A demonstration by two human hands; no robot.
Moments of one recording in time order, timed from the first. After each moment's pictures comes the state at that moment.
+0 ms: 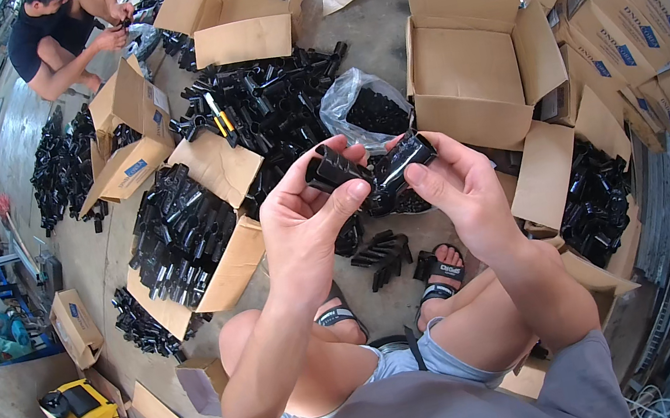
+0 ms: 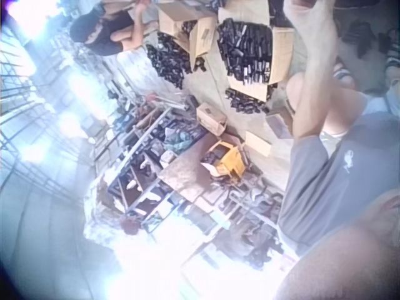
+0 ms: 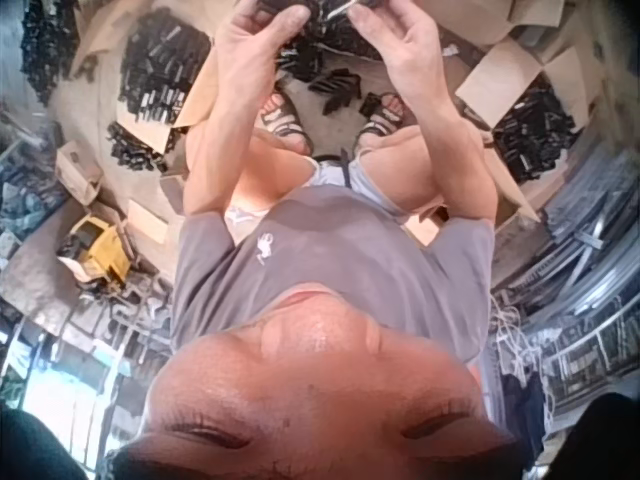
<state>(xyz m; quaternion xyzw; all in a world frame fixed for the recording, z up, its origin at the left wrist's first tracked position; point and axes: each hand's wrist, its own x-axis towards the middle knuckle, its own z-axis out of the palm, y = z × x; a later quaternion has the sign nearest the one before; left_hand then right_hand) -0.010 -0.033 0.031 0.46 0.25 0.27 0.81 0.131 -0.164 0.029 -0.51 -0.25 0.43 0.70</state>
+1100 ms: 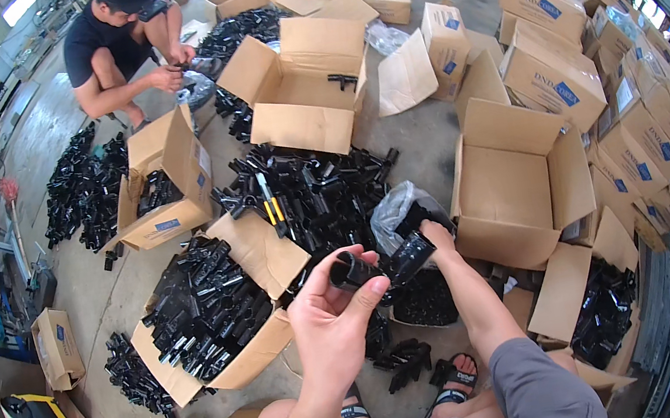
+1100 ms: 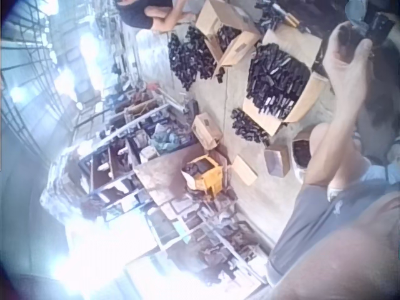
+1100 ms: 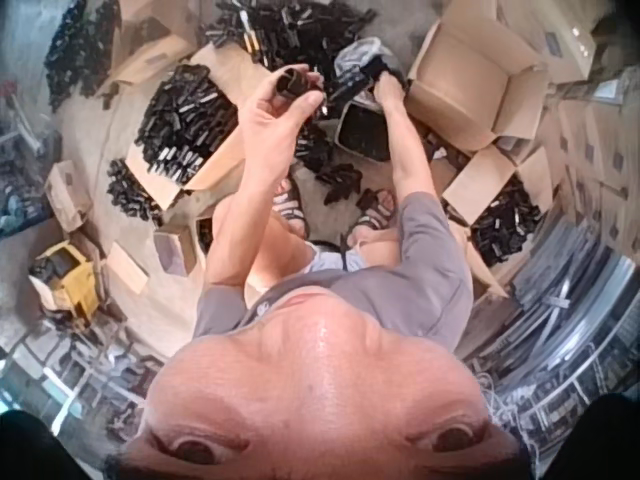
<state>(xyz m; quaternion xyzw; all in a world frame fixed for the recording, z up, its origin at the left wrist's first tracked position) -0.027 0.043 0.036 0.46 0.32 0.36 0.75 0.282 -0.011 -0.317 -0.91 -0.37 0.17 0.12</state>
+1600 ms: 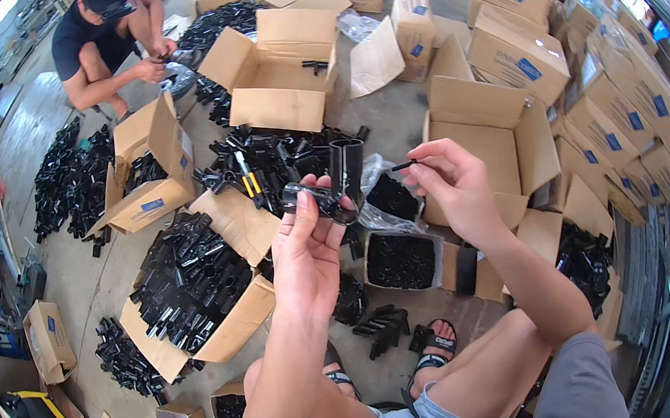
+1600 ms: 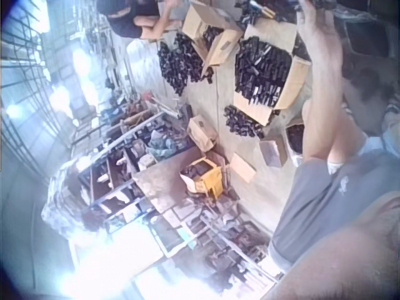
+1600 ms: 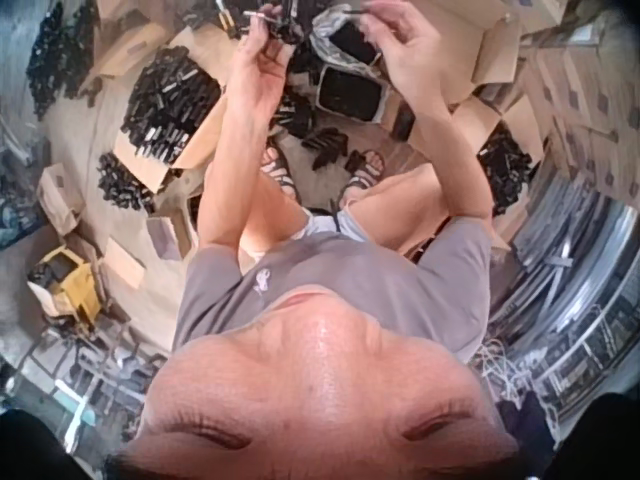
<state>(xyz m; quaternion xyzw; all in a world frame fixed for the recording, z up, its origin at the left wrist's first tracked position) -0.018 0.032 0.033 0.17 0.22 0.39 0.88 0.175 -0.079 0.046 -0.65 -0.36 0.26 0.62</state>
